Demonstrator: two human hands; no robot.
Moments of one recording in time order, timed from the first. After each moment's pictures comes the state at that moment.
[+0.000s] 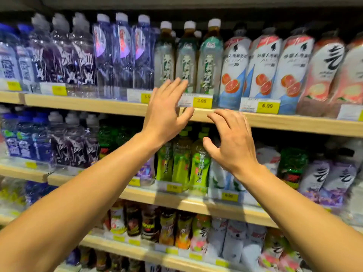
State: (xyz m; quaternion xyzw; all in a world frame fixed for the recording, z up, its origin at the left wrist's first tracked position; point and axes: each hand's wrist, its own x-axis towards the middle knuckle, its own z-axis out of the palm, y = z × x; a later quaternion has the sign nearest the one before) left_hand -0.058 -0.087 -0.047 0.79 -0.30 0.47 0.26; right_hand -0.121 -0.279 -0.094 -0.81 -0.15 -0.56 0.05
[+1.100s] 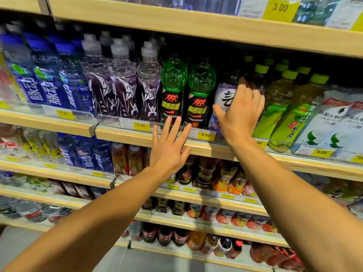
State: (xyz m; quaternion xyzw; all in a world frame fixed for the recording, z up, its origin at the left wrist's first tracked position) left_hand 0.035 0.129 -0.331 0.93 -0.25 0.27 0.09; right_hand 0.008 -0.051 -0.206 -0.87 0.13 -0.48 0.06
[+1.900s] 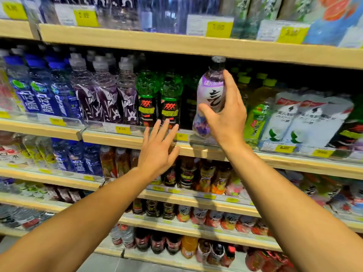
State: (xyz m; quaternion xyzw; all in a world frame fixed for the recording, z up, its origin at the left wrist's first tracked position) left_hand -0.014 0.096 -0.296 0.92 -0.26 0.26 0.16; right_hand -0.078 -0.088 -0.169 -0.81 -0.03 -0.47 0.35
